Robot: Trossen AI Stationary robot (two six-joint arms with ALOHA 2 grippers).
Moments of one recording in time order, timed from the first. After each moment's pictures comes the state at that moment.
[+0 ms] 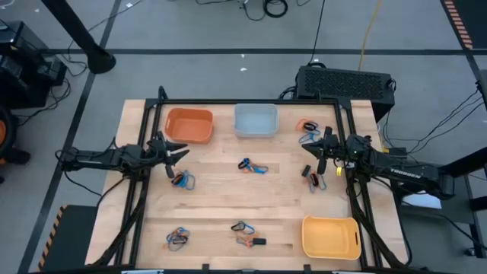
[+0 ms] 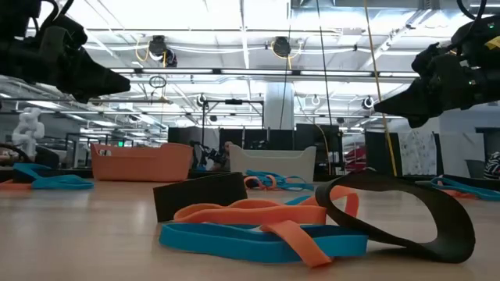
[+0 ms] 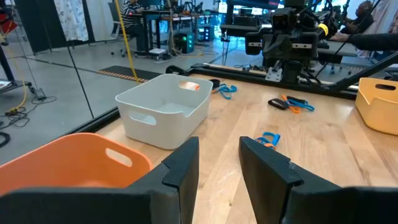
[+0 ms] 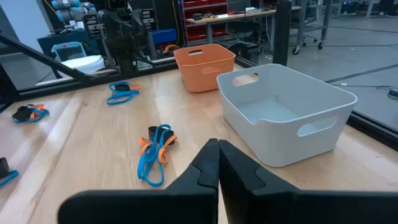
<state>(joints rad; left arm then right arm) -0.09 0.02 0.07 -0.16 -0.42 -0.10 -0.38 0.24 0.01 0.08 -0.10 0.12</state>
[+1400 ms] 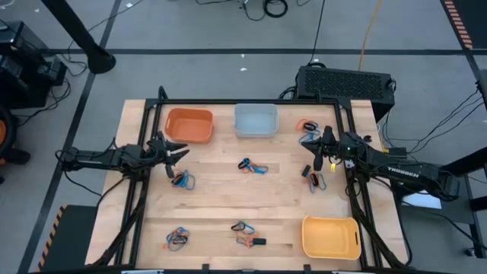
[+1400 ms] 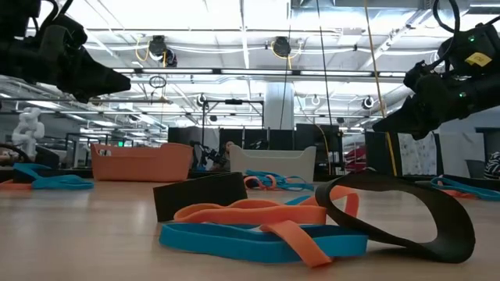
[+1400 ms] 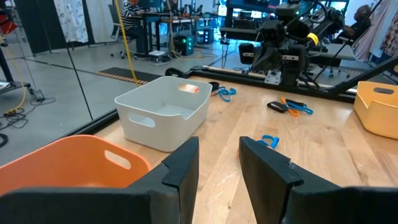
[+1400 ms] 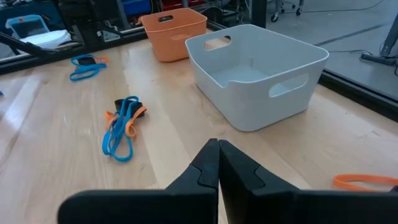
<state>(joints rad) -0.09 0.02 0.07 -0.14 -0.42 -0.10 -0.47 0.38 0.01 0.09 -0.10 0.12</state>
